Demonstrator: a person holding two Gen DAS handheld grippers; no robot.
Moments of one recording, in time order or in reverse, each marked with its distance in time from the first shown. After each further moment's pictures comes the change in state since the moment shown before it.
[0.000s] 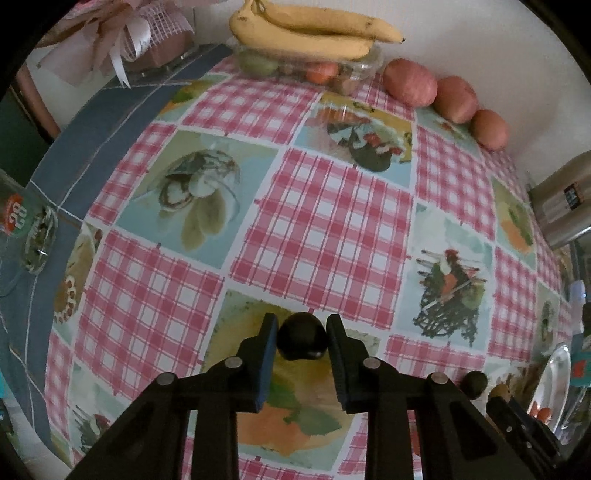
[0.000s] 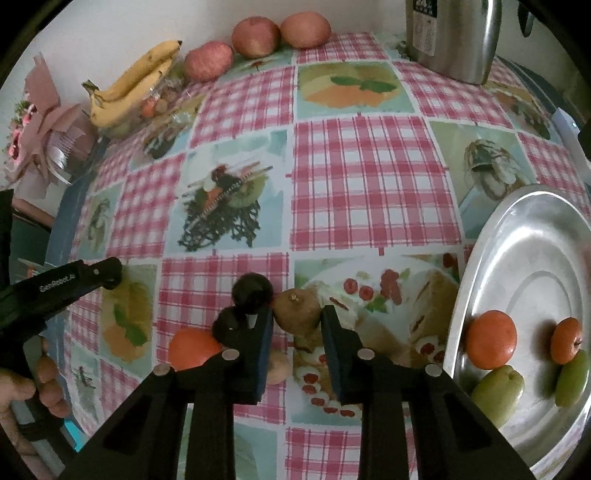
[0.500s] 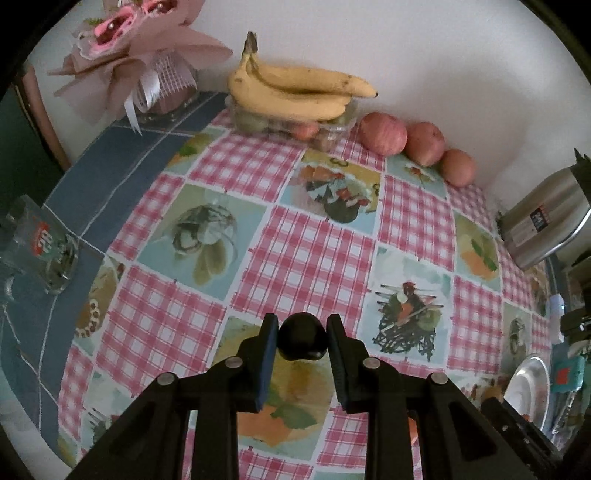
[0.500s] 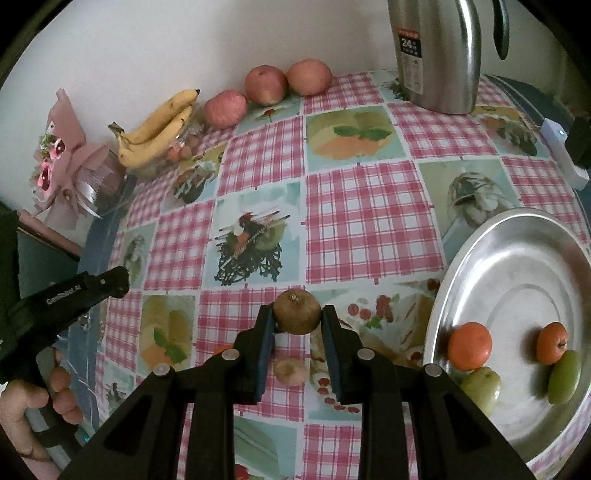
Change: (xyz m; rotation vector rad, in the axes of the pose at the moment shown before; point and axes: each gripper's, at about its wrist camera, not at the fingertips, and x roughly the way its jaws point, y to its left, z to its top) left arm -0.059 -0.006 0.001 0.008 -0.140 -0.032; right arm -0.044 -0.006 0.003 0.032 -0.107 0.075
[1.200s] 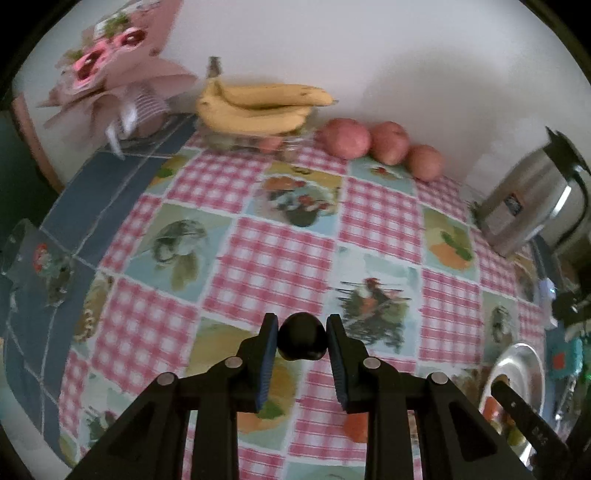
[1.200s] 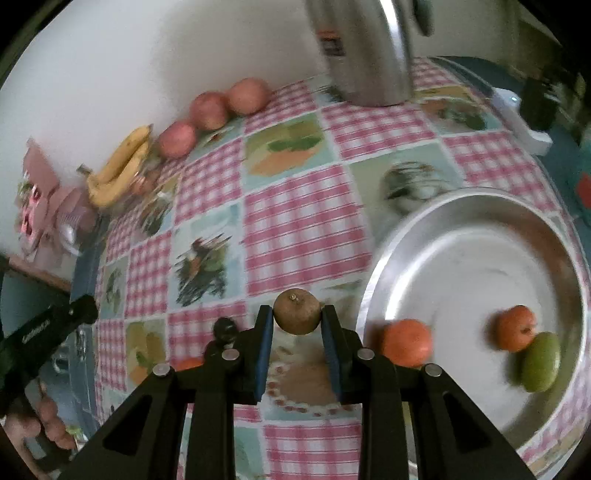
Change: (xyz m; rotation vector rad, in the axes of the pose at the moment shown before) left arm -0.018 -0.041 -0.010 0.081 -0.030 -0.042; right arm -0.022 -0.063 0.003 0.170 -0.043 -0.072
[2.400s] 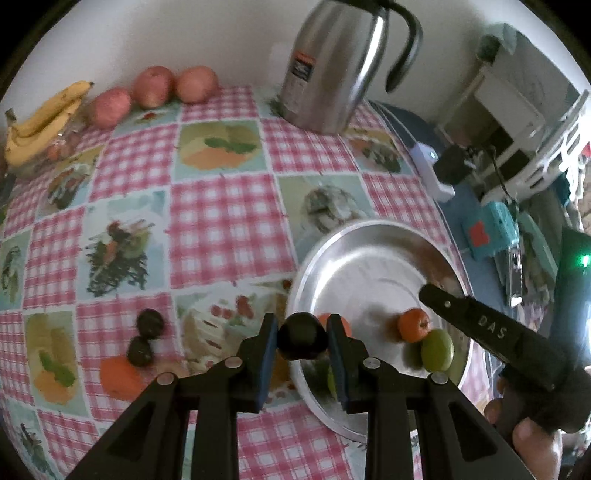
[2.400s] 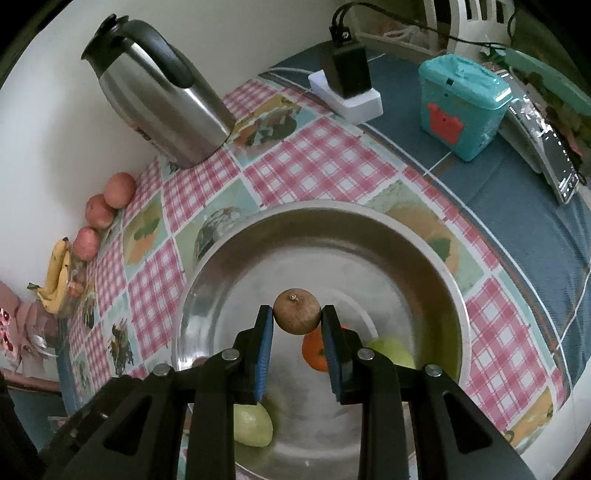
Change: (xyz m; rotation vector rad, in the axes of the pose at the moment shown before) left arm 0.015 -0.204 -0.088 0.381 0.197 -0.294; right arm -0.036 -0.135 -0.001 0.326 -0.083 -0.114
